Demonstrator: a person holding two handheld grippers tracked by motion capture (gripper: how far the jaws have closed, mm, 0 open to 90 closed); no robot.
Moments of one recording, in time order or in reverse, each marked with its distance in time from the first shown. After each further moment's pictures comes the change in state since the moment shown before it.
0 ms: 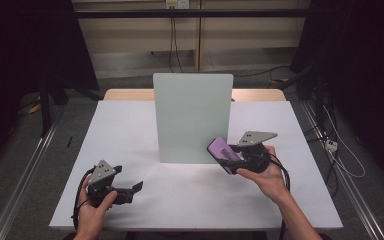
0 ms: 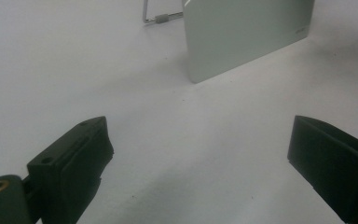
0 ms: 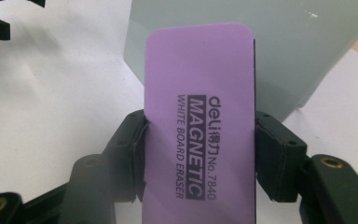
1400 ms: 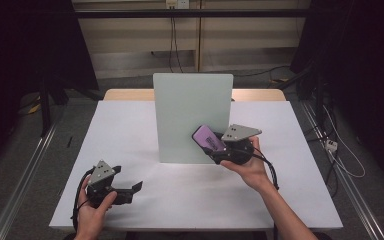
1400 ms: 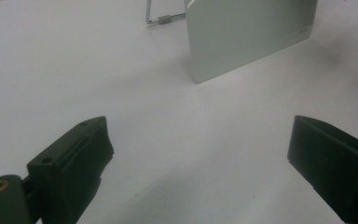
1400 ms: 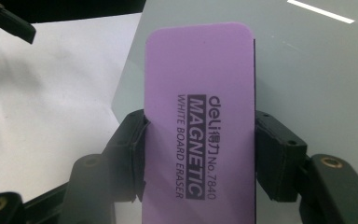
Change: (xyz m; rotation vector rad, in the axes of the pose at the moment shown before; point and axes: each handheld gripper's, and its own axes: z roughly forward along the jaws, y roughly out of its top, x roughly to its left) left arm 0.000 -0.001 -0.001 -0.005 0.015 -0.011; right arm 0.006 0.026 0.031 -0.150 -0.048 -0.106
